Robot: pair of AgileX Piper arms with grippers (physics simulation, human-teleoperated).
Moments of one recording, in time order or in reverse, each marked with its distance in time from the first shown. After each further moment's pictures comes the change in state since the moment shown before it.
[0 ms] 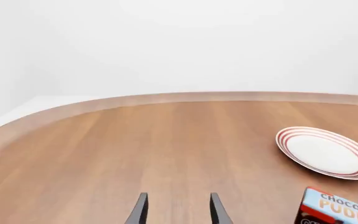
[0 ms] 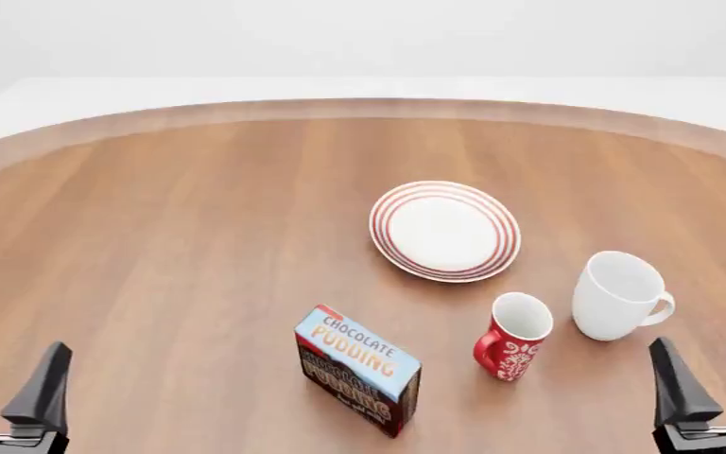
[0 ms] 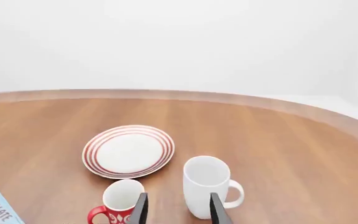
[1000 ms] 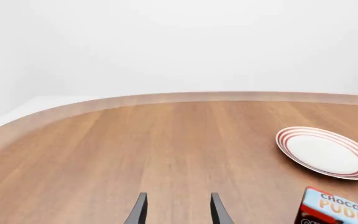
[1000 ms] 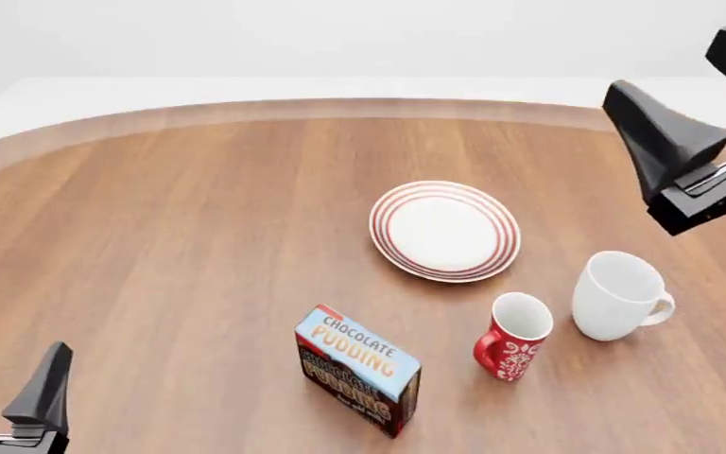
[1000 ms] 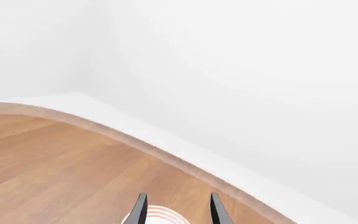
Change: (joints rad) left arm 0.000 0.000 0.000 0.000 0.000; right arm 0.415 0.633 -0.811 0.056 -0.305
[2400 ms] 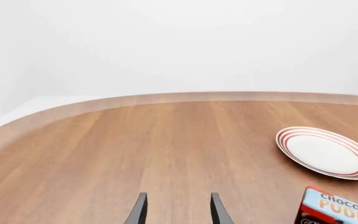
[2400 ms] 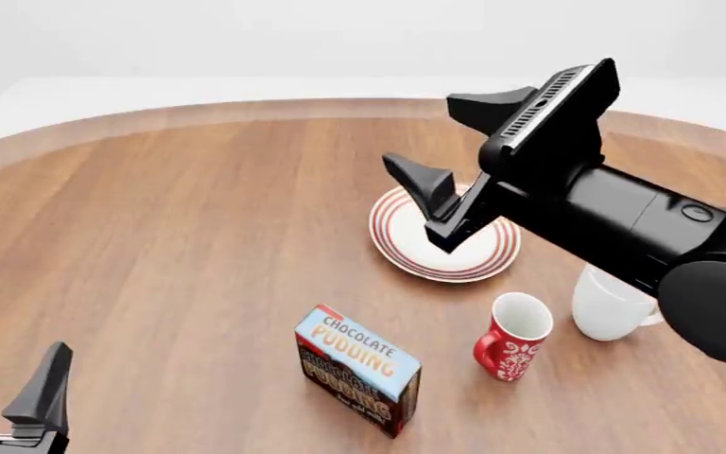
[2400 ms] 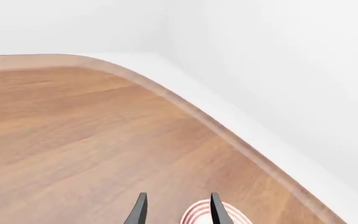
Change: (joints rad) left arm 0.000 0.000 0.000 0.000 0.000; right arm 0.283 0.424 -0.116 -0.053 -0.028
